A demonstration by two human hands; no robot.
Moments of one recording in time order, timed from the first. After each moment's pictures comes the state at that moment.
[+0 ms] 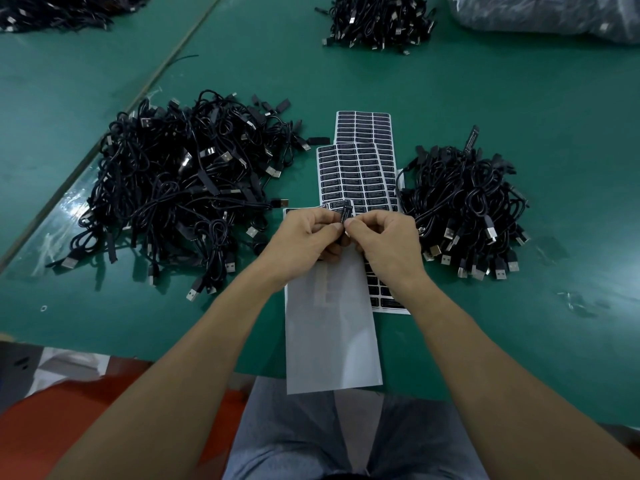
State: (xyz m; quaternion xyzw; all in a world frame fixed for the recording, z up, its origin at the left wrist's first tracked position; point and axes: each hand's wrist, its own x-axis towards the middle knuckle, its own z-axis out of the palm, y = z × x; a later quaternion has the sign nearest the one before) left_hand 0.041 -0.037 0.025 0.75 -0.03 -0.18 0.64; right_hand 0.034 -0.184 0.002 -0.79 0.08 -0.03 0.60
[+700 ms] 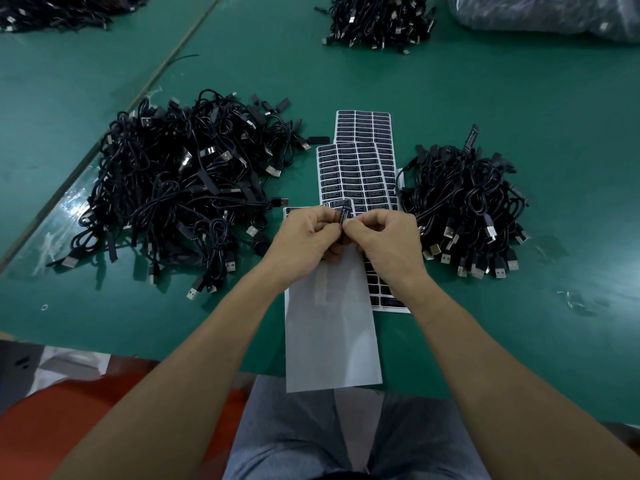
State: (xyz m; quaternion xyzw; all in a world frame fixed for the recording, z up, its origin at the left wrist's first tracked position) left_hand 0.042 -0.040 0.019 0.76 -0.03 -0.16 0.63; right_hand 0.036 -0.185 0.000 -0.79 0.08 -0.03 0.61
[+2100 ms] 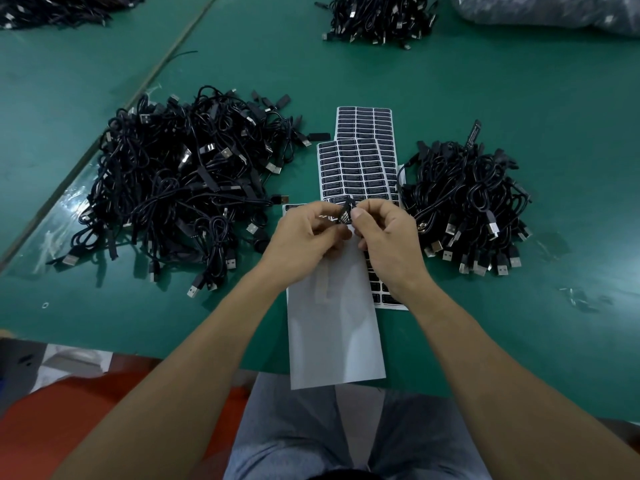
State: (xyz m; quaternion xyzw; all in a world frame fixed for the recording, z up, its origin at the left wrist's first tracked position) left_hand 0.041 -0.035 0.009 0.76 -0.05 -0.12 0.64; right_hand 0.031 -0.180 0.001 -0.75 0.05 -0.05 0.66
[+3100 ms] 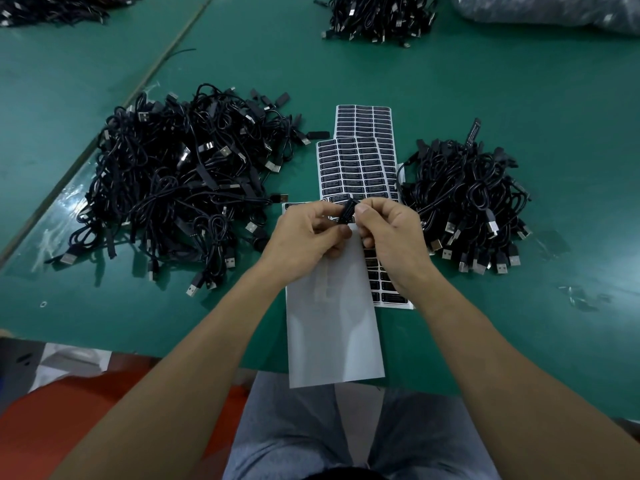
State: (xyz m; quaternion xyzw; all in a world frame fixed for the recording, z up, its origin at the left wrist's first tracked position) left_hand 0.044 -0.036 0.007 0.74 -0.06 -0.12 0.65; right_hand 0.036 -0.187 0.002 -0.71 0.04 0.00 0.71
